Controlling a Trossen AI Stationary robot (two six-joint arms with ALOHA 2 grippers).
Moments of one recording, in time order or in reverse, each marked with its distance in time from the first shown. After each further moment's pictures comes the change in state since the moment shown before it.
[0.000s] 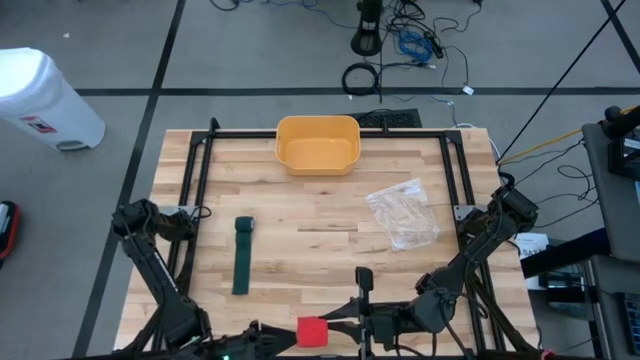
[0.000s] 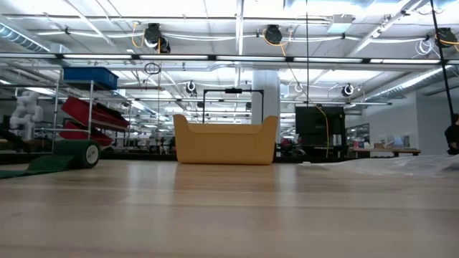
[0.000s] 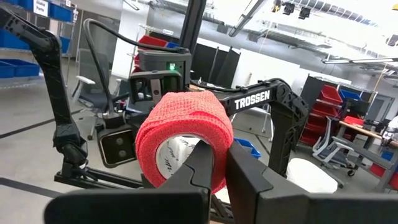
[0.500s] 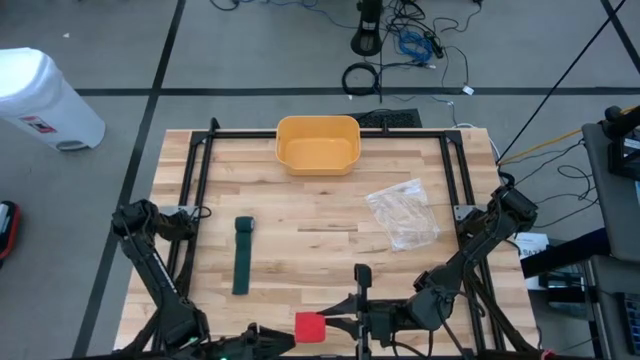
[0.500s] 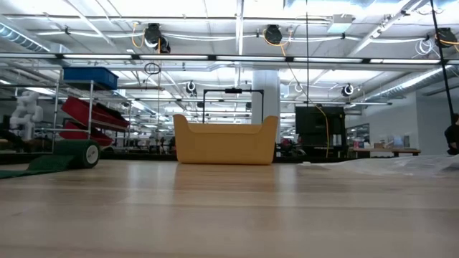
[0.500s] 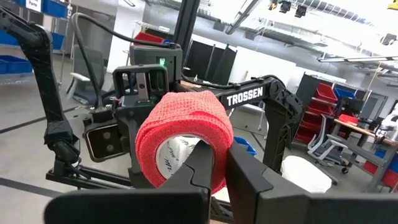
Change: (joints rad) left arm -0.014 0.002 0.000 0.001 0.007 0.002; right arm -0.014 -0.001 0.000 -0.009 0.003 -0.001
